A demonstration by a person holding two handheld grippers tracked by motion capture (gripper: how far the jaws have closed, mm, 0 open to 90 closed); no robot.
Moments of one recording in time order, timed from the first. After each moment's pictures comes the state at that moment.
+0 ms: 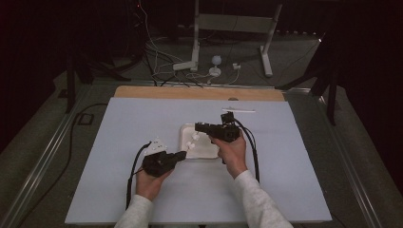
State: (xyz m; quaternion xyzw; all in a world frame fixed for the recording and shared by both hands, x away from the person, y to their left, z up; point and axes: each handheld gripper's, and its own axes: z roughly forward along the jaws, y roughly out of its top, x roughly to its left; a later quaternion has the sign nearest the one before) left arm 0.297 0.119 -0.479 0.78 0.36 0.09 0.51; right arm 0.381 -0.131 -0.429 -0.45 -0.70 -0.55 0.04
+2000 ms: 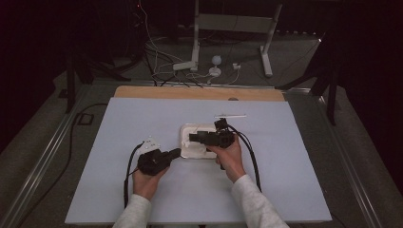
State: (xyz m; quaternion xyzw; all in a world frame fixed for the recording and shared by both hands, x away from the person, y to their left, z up) left arm 0.300 0.133 -0.486 0.75 0.39 0.09 0.53; right arm 0.382 -0.120 -0.458 -0.45 -0.73 -0.51 0.08
